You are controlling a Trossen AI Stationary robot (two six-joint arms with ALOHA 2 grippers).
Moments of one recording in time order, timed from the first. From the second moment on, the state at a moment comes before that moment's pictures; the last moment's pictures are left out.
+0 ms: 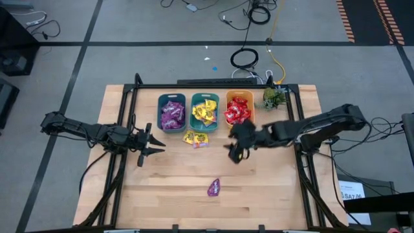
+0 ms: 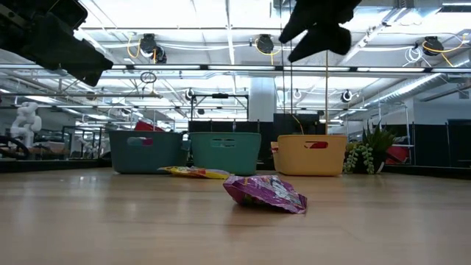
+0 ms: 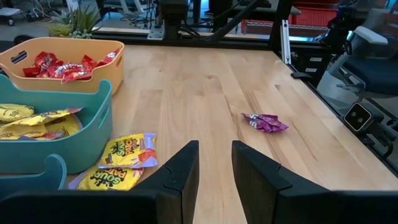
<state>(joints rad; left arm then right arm) -0.24 0.38 0.22 -0.11 -0.09 -0.10 0.20 1.39 1.13 -0.52 0.33 0.63</state>
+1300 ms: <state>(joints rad) -0.24 0.38 0.22 -0.11 -0.09 -0.10 0.41 2.18 1.59 -0.54 0.21 0.44</state>
